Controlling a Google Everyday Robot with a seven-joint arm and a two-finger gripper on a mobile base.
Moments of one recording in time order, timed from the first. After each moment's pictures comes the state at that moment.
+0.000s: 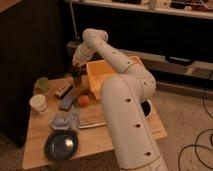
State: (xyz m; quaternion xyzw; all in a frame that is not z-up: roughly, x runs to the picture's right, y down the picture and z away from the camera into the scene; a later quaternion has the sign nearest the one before) arm -0.180 -0.168 0.897 -0.33 -0.07 0.69 0.65
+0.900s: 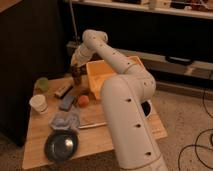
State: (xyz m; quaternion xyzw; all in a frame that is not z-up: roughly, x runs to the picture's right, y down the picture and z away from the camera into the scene) arm -0.181 -0.164 0.900 -0.33 -0.07 0.69 0.64
